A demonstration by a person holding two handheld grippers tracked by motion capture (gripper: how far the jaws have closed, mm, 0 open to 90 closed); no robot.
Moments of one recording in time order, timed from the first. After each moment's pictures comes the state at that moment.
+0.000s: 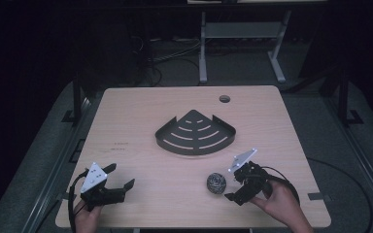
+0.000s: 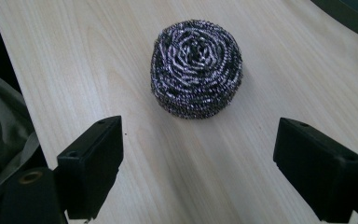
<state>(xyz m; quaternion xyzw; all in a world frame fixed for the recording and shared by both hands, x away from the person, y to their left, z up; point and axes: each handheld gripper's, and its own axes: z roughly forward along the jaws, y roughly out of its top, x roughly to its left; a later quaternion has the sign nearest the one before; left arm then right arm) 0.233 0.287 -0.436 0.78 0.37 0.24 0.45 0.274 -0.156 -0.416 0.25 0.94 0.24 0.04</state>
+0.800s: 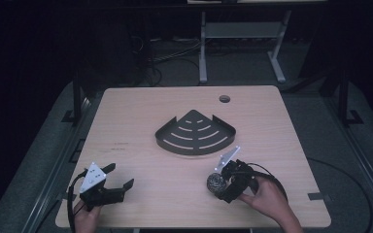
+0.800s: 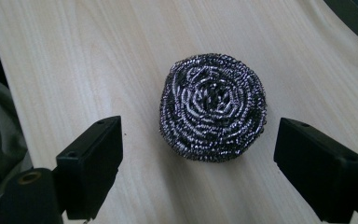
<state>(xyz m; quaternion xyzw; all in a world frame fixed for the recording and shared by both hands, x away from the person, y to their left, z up) 0.233 0.288 -0.436 0.77 0.37 0.24 0.45 0.287 -0.124 -0.424 0.22 0.95 0.23 0.02</state>
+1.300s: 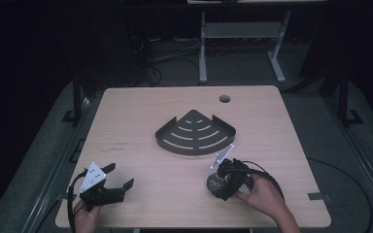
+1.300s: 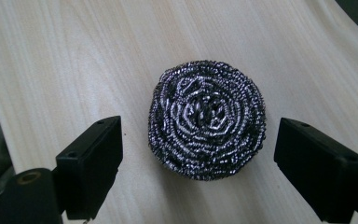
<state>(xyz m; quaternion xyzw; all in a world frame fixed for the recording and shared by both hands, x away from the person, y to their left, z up) 0.233 0.288 -0.435 0.77 0.37 0.24 0.45 0.297 -0.115 -0.431 0.22 0.95 0.21 0.01</state>
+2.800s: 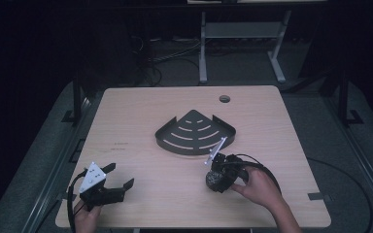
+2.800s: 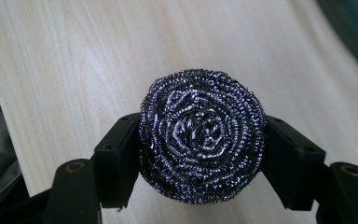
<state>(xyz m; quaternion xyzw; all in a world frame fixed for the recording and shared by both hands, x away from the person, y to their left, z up) 0.233 0.288 -0.434 0.77 0.37 0.24 0.46 0.311 -0.099 -0.416 0.20 0.96 0.18 0.01</state>
